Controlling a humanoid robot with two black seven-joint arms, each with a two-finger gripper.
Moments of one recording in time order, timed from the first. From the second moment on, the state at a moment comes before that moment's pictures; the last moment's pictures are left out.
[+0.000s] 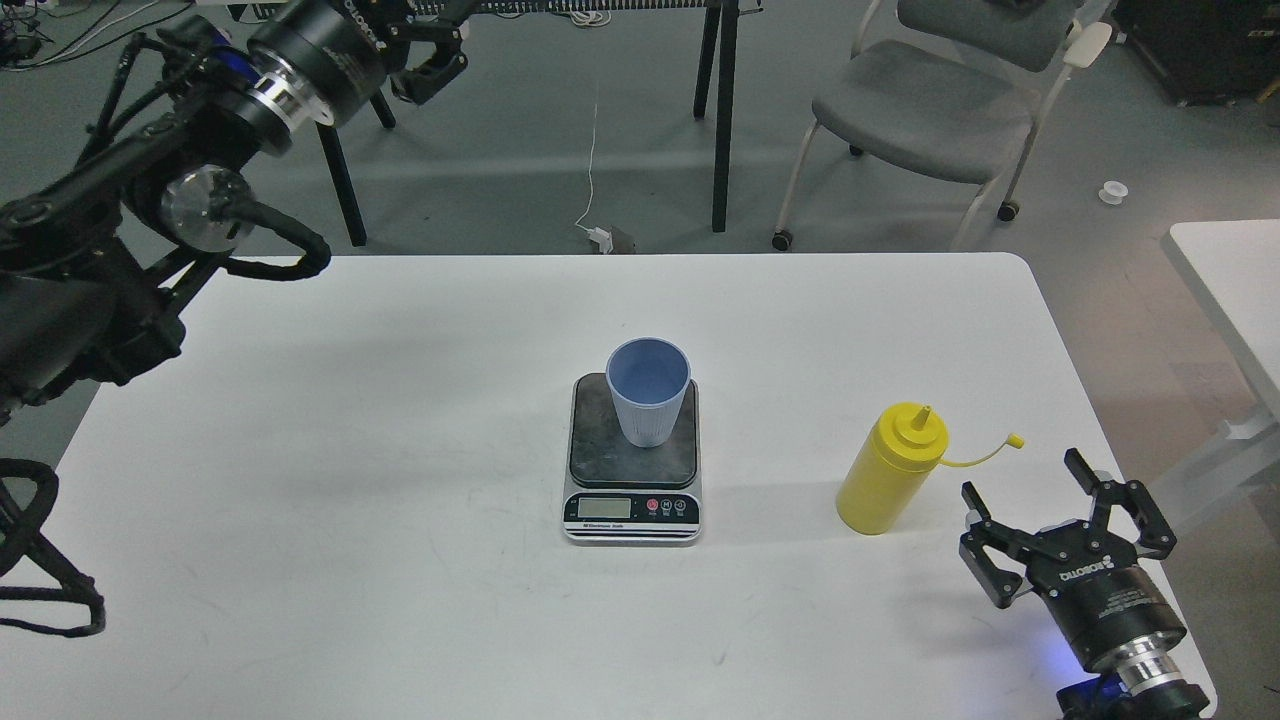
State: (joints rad) left arm -1.09 0.45 -0.58 -0.79 0.06 -0.42 -0.32; right arm -0.31 -0.45 1.08 1.47 0.35 0.49 0.19
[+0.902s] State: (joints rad) left arm -1.00 0.47 -0.68 -0.68 -0.23 -0.49 -0.23; right arm -0.20 -0.15 1.07 1.20 0.14 0.49 0.24
